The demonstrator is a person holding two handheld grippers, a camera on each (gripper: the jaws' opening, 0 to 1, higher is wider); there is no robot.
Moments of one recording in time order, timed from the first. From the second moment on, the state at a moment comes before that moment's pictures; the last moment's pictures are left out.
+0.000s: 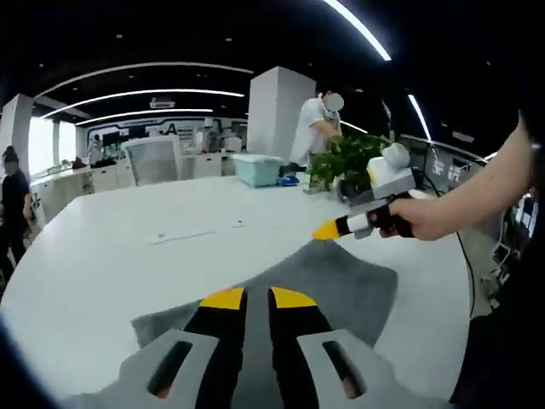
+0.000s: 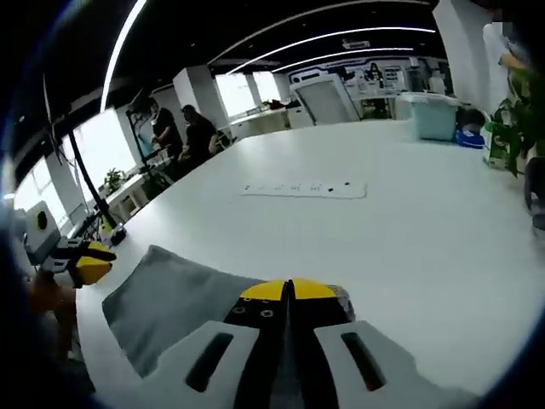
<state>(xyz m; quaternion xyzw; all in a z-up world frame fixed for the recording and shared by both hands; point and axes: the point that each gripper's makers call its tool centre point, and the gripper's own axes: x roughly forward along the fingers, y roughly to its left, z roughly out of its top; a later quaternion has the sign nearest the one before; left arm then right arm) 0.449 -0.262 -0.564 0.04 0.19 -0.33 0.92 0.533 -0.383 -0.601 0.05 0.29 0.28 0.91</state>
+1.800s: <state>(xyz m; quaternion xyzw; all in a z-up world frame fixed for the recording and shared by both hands) 0.394 -0.292 -0.648 0.24 0.16 -0.46 0.84 0.495 -0.289 -0.651 -0.09 0.32 0.29 0.90</state>
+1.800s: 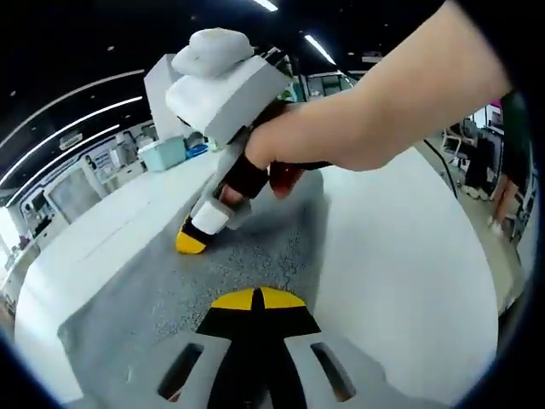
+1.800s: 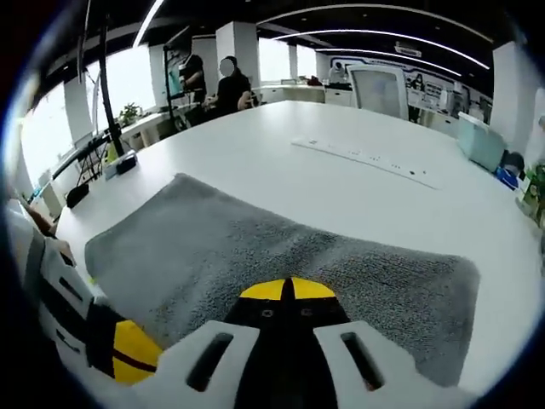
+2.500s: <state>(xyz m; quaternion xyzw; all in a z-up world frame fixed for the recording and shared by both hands) 0.388 -0.281 -0.647 0.40 0.13 -0.42 0.80 0.487 -0.287 -0.652 -0.11 0.35 0.28 0.89</state>
